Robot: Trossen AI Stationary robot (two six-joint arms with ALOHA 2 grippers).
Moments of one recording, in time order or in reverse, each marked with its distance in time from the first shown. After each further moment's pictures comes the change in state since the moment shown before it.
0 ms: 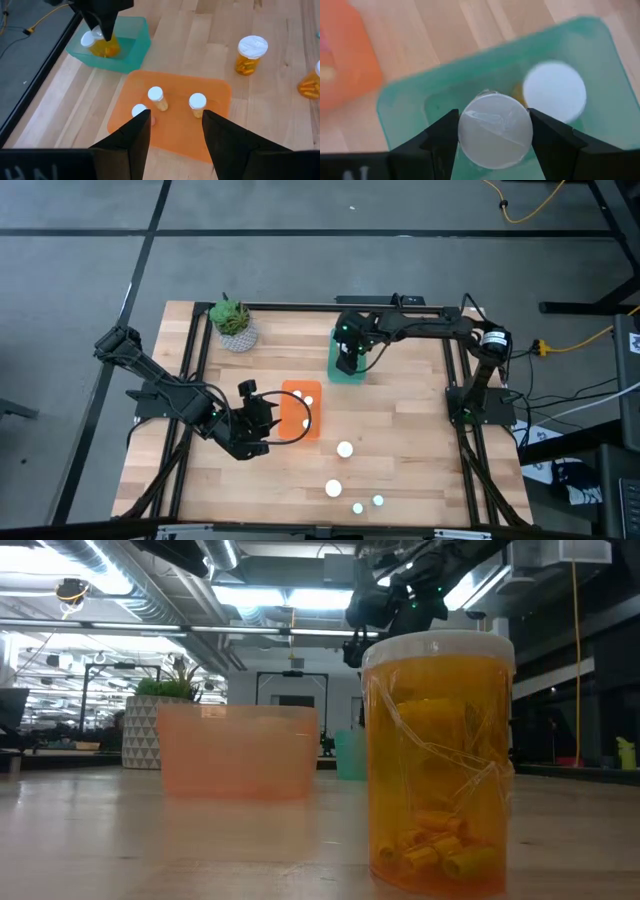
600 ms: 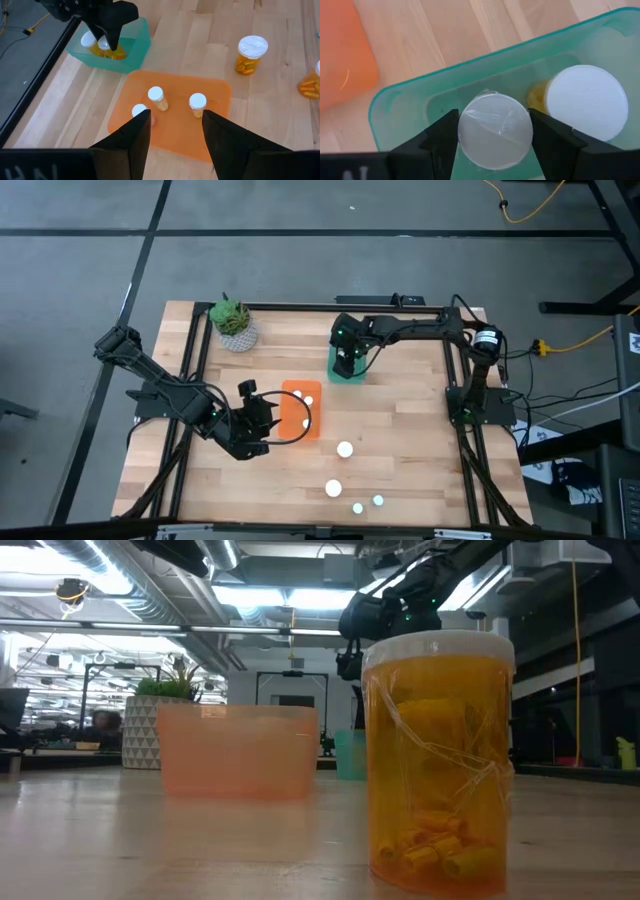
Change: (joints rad) left arm 0.000 0.000 0.000 -0.001 0.000 0.000; right arm 0.014 0.064 0.000 0.040 -0.024 -0.001
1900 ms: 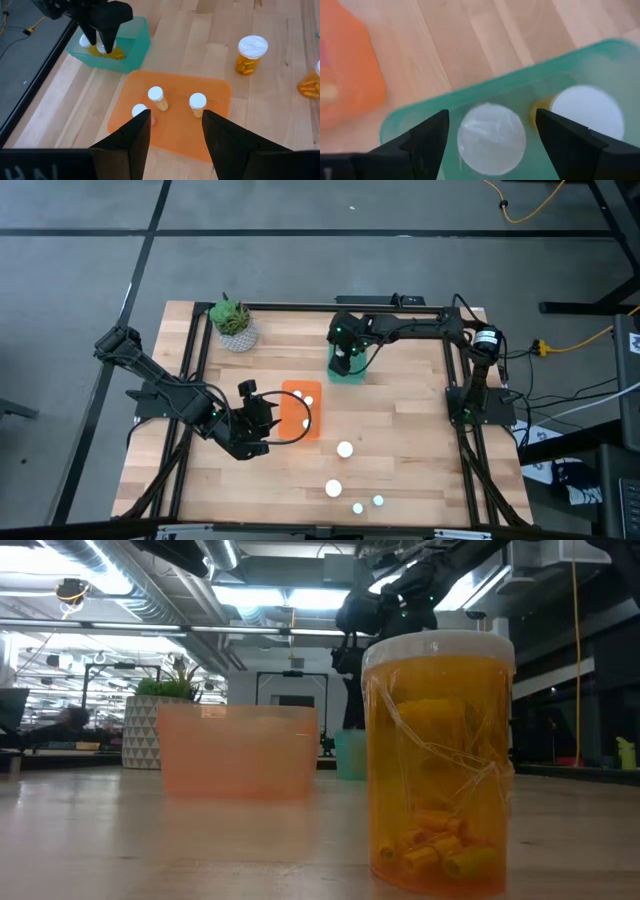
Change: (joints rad) left arm 0.000 0.000 0.000 0.000 0.000 0.000; right arm 0.000 0.002 0.027 0.033 0.002 0.007
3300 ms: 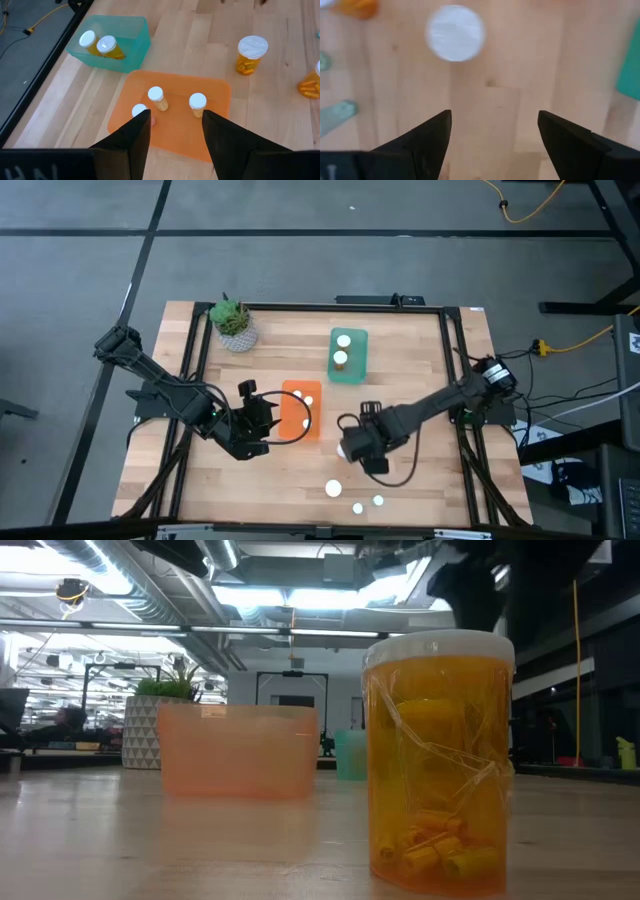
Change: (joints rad) left arm 0.000 0.000 0.000 0.000 0.000 0.000; right arm 0.783 -0.011 0.239 -0.643 0.191 0.306
